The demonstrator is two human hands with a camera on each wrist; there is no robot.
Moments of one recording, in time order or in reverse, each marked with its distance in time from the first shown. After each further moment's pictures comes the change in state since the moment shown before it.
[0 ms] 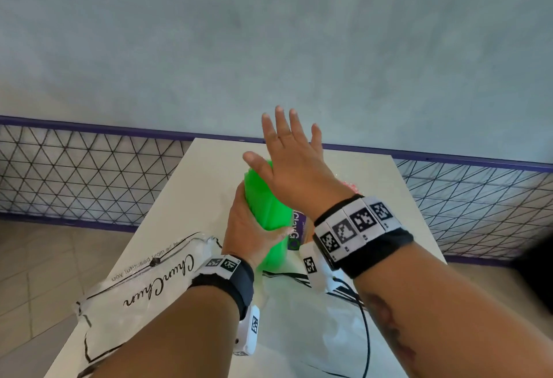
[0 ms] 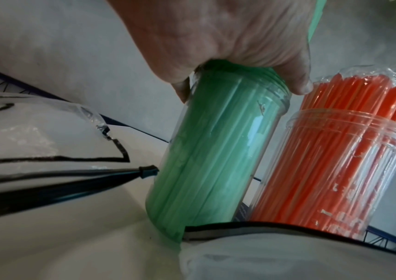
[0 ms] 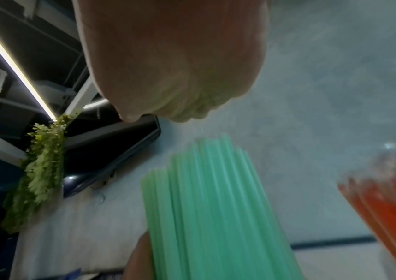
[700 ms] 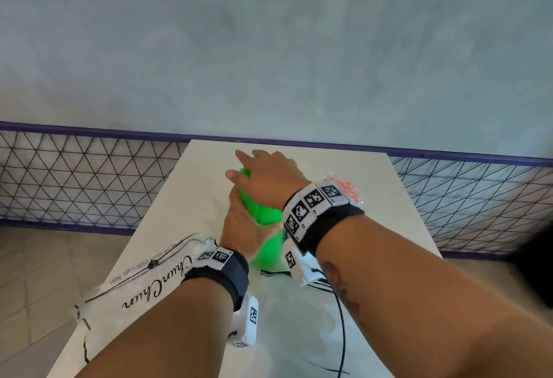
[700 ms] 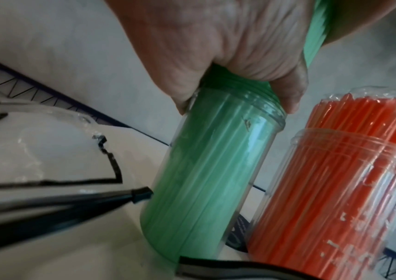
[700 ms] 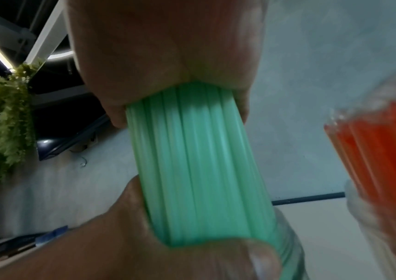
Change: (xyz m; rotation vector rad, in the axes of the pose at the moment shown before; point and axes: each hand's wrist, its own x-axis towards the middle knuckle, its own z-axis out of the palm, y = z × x) left_hand 0.007 -0.002 -0.001 0.042 -0.061 -0.103; right_hand 0.021 -0.014 0.022 0.092 -0.236 0.044
